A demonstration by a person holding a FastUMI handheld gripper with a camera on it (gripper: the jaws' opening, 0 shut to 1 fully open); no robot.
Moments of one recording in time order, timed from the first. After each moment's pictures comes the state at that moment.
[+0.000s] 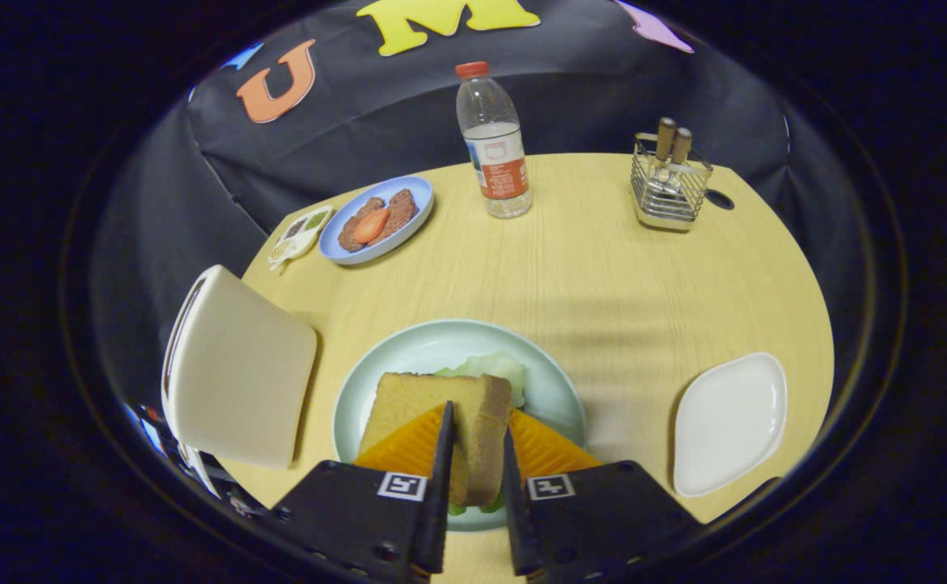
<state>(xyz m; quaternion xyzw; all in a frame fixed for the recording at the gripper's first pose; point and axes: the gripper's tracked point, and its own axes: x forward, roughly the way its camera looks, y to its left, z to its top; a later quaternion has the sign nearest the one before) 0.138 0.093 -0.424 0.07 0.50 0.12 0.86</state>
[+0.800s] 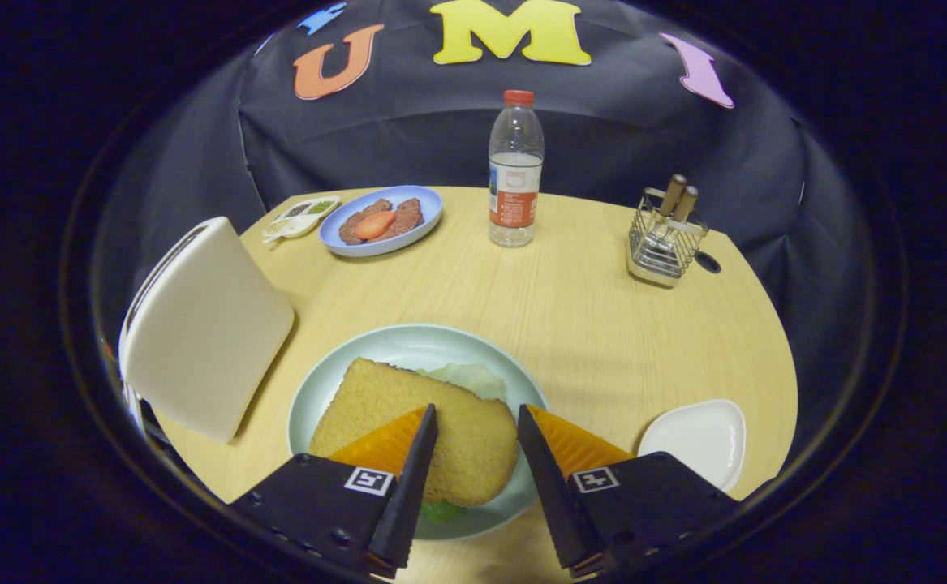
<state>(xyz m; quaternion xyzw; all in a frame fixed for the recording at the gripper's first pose) 0.144 0.080 -0.426 -0.03 0.43 0.10 0.90</state>
